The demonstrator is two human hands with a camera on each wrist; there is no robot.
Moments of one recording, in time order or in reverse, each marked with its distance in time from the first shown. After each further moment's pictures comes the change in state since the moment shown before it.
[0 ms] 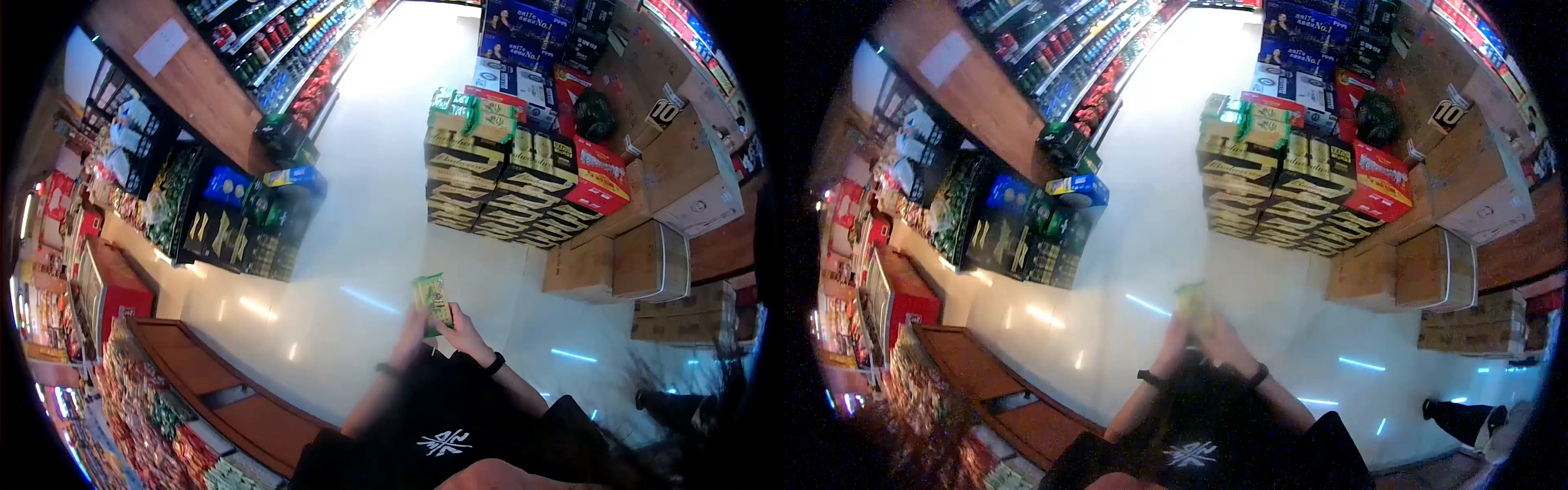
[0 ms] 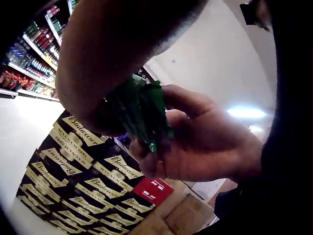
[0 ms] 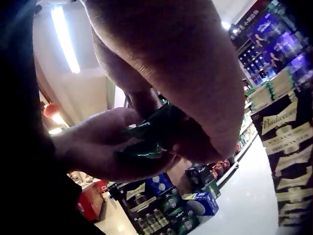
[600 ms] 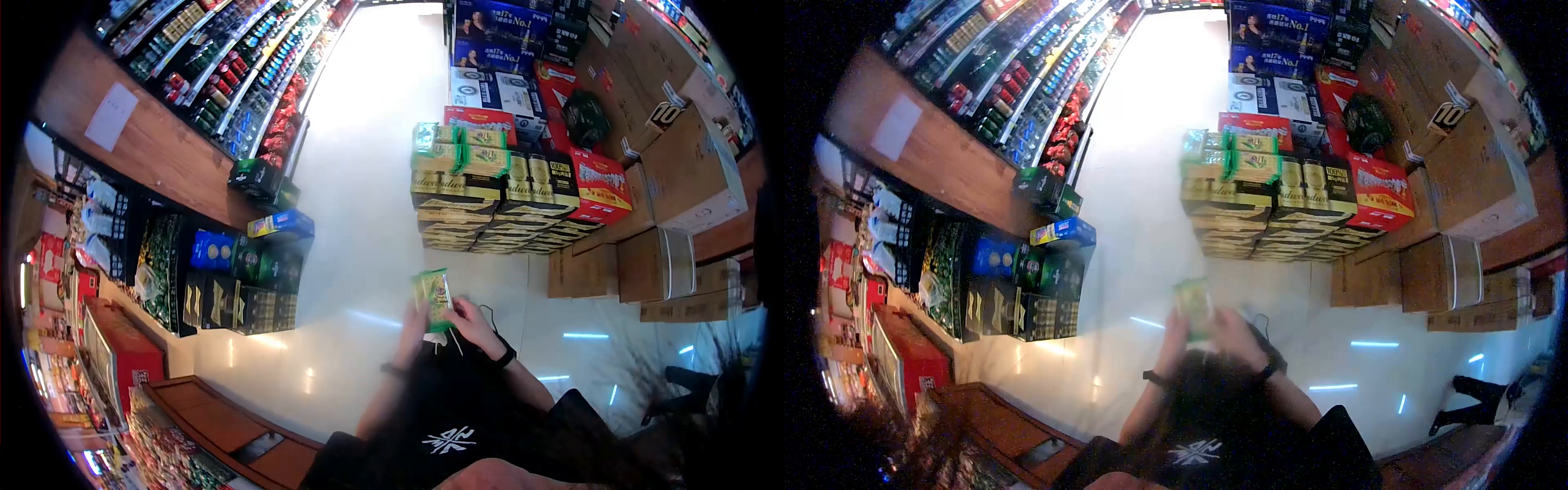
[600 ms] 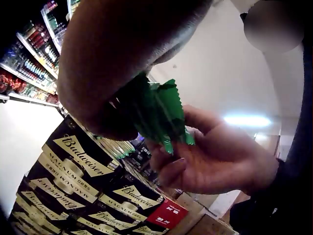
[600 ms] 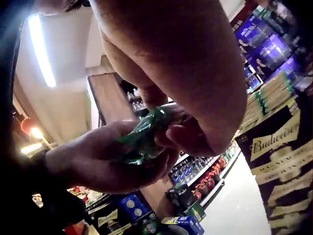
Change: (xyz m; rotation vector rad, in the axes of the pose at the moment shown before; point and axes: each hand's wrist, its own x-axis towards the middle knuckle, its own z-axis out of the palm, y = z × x) left_hand 0.153 0.118 0.012 0.082 -0.057 0.030; right_hand 0.177 0.000 -0.051 0.216 0.016 0.172
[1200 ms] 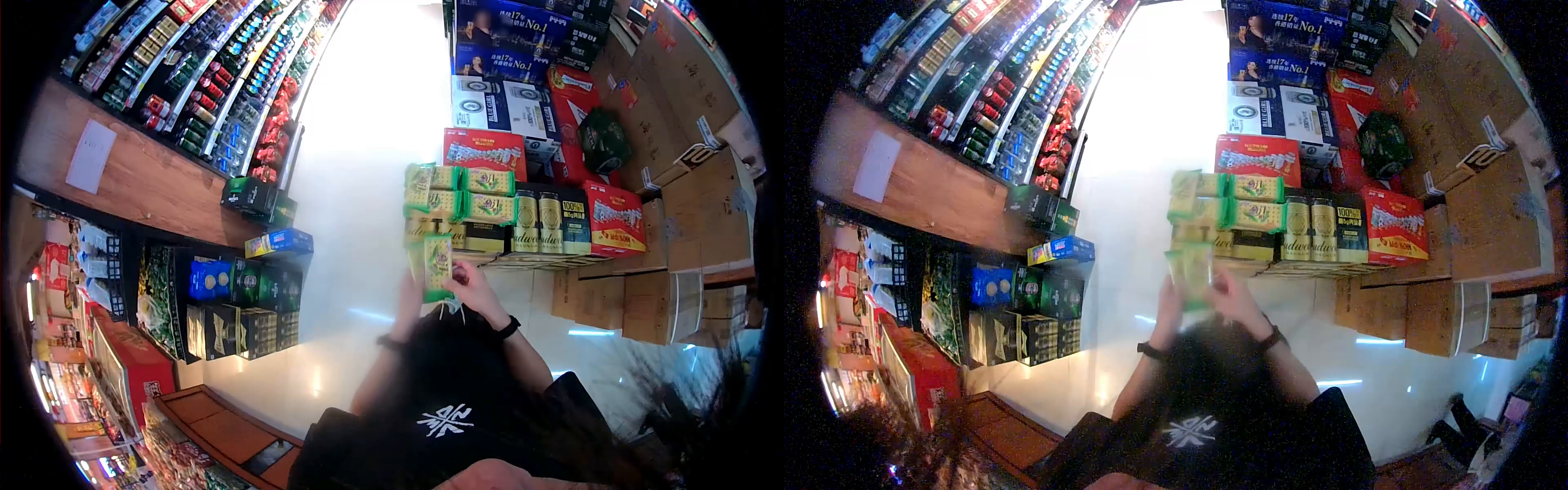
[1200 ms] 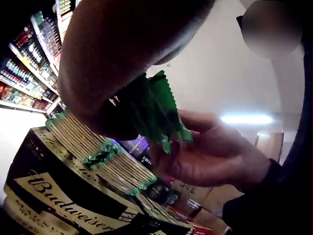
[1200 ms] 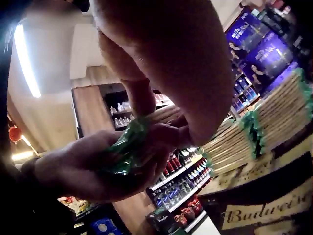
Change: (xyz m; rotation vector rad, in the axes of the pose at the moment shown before) left_hand 0.218 0.083 0.047 0.154 0.018 0.162; right_hand 0.202 -0.085 -0.105 0.091 0.008 -0.126
